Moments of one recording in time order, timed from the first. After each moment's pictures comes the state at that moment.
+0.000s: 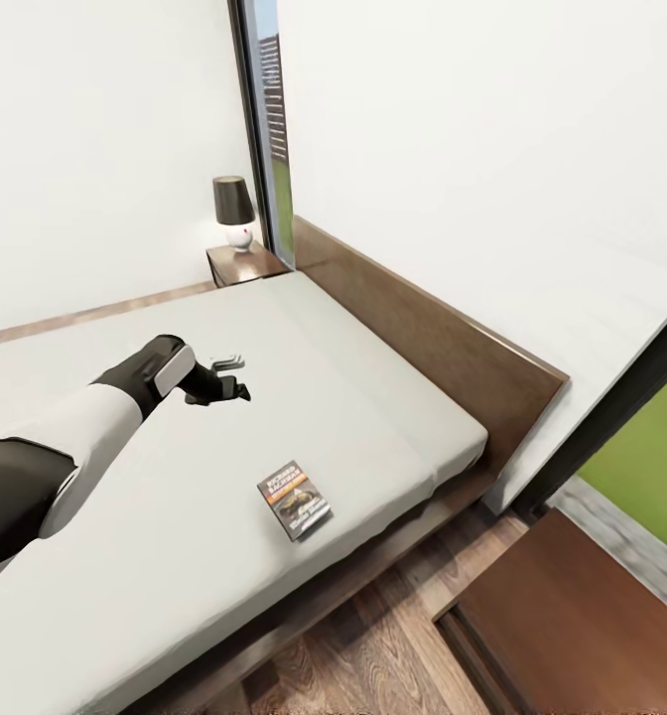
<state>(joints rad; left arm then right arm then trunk) -1.44 0.12 -0.48 -0.28 0.63 0.92 -0.03 -0.26 0.00 0.72 -0.02 -0.65 0.07 -0.12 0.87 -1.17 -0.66</state>
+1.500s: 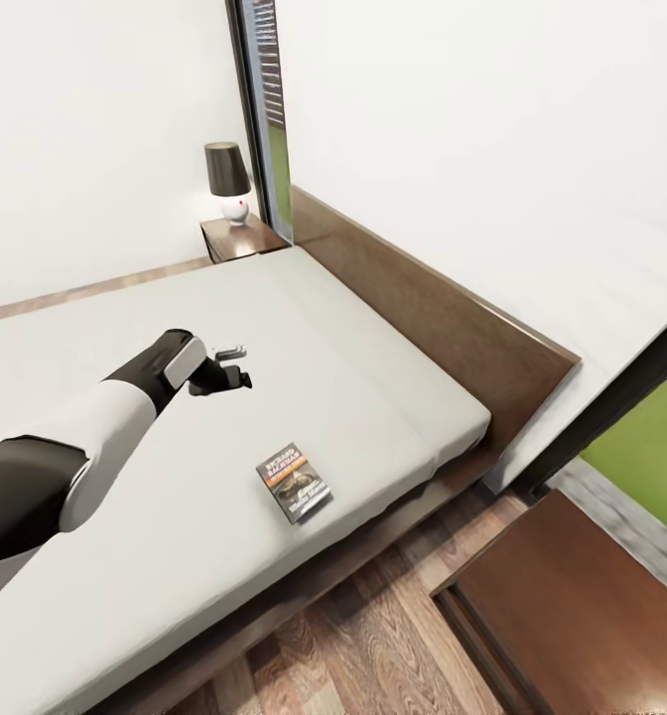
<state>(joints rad) -1.44 0.07 -0.34 -0.29 0.62 0.84 0.18 -0.26 0.01 0.72 -0.02 -0.65 0.07 -0.12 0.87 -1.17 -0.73</state>
